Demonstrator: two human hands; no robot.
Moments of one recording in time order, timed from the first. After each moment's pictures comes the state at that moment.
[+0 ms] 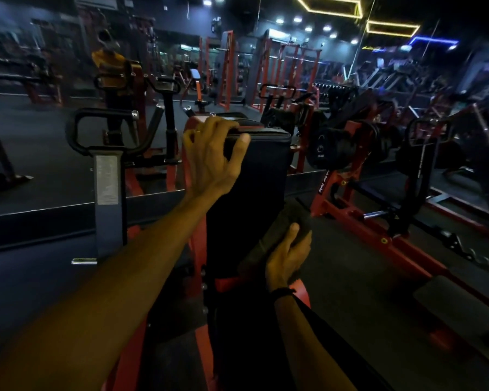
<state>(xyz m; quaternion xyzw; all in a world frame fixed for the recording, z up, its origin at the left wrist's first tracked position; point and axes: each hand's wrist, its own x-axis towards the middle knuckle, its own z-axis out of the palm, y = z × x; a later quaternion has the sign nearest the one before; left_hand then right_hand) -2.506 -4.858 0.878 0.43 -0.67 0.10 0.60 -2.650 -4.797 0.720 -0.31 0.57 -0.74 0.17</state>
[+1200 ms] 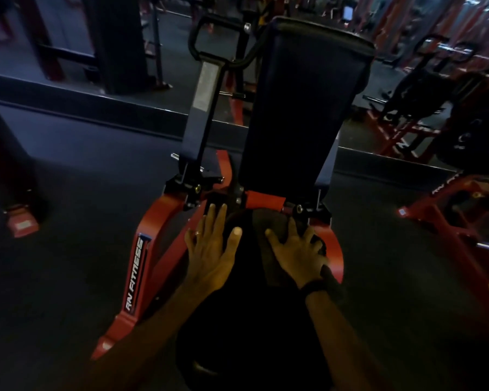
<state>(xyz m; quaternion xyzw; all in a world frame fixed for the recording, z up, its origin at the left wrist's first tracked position) -2.583 -4.627 0.626 0.75 -0.49 -0.19 0.40 -2.742 -4.728 0.658 -0.74 0.65 -0.01 0.18</state>
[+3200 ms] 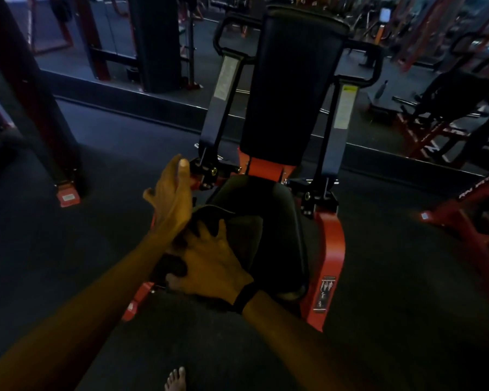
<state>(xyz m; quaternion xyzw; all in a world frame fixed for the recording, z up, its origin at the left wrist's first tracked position) -2.612 -4.542 0.710 0.78 -0.29 -0.07 0.56 -2.730 -4.548 0.664 -0.99 0.11 -0.05 0.07</state>
